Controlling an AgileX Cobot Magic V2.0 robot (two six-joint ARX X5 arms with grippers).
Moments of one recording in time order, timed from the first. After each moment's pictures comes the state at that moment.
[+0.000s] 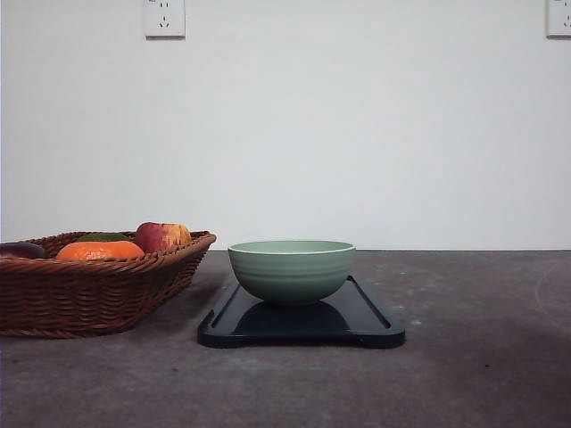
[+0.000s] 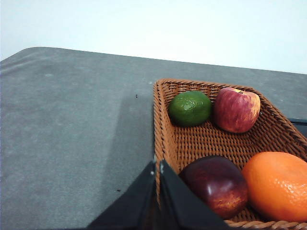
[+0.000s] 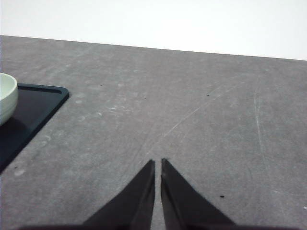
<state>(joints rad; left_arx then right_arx) 0.03 0.00 0.03 -0.15 0.05 -0.10 0.00 0.00 0.02 -0.16 -0.10 -0.02</state>
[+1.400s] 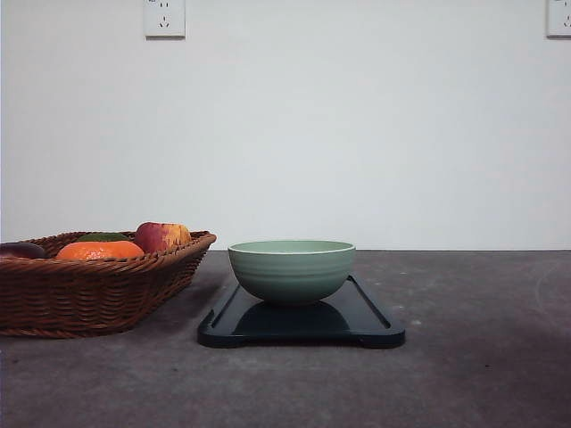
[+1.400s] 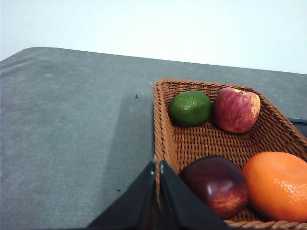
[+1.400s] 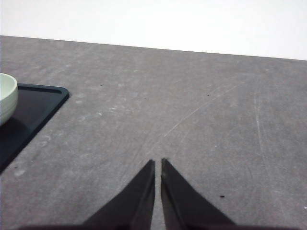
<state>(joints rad) 0.03 0.00 0.03 -0.15 0.05 -0.10 0.00 0.00 0.02 -0.16 -0.10 -0.02</state>
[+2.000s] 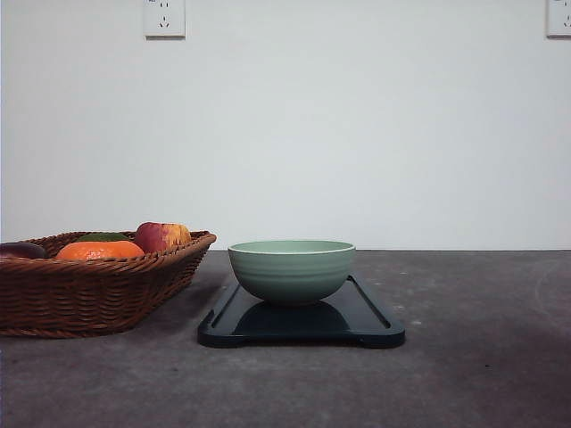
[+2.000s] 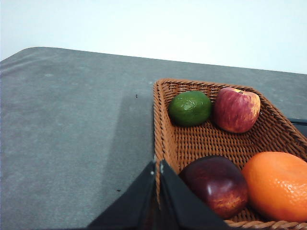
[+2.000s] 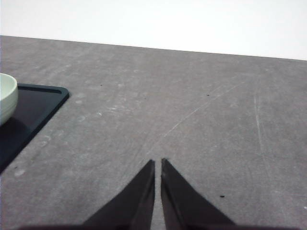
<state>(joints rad) 0.03 0.00 0.03 -0.15 0.05 -0.10 0.00 0.00 0.02 -0.16 -0.10 -0.02</state>
